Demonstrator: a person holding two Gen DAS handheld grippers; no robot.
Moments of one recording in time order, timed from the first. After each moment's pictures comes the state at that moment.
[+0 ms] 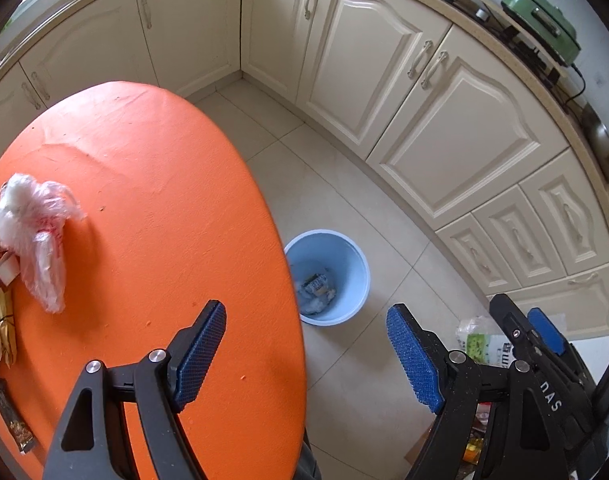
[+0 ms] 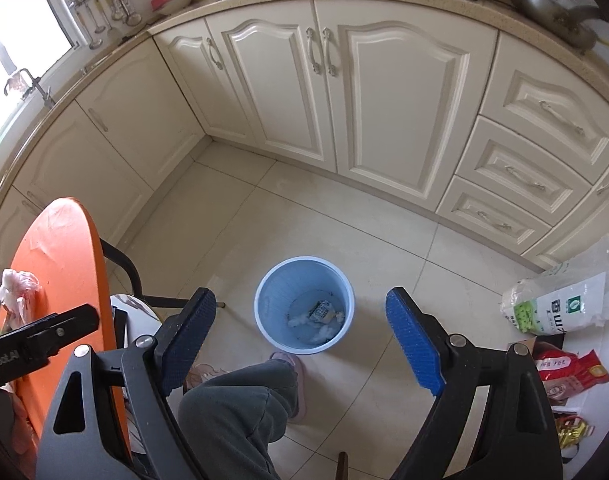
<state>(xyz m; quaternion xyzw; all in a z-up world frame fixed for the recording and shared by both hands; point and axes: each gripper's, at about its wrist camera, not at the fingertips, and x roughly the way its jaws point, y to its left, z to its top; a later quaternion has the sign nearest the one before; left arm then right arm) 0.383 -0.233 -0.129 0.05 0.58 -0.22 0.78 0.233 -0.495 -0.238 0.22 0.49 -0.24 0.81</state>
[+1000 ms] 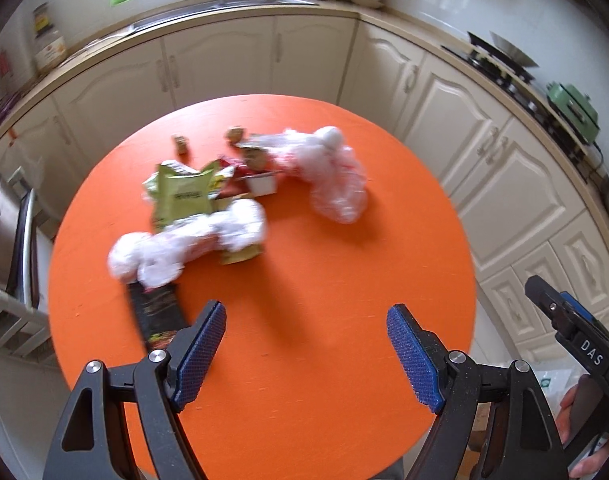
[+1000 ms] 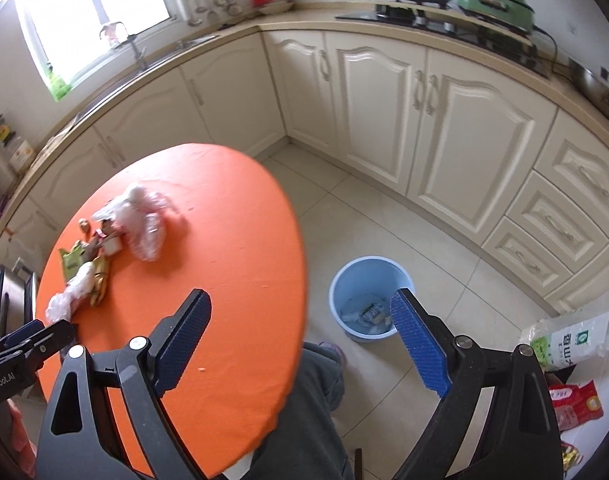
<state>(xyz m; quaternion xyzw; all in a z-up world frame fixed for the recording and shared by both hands) 0.228 0.065 -0.021 -0.01 0.51 -0.12 0.85 0.224 -0.306 -0.159 0.15 0.47 -0.12 0.86</state>
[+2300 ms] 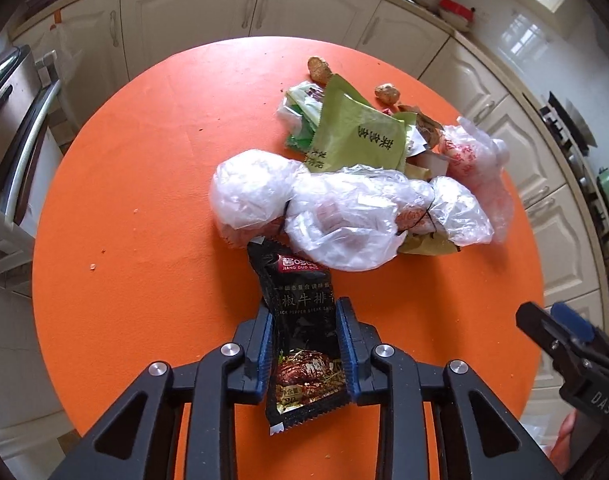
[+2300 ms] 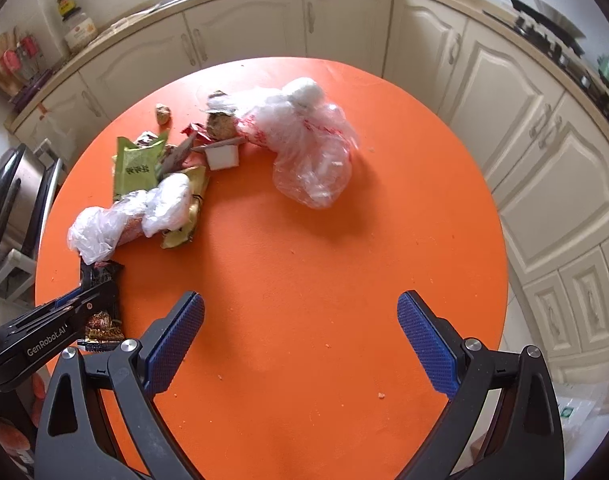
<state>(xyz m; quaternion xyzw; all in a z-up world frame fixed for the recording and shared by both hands) 0.258 0.207 -0.101 -0.14 0.55 -0.06 0.82 0.313 -0.145 -0.209 0.03 0.56 0.02 0.83</state>
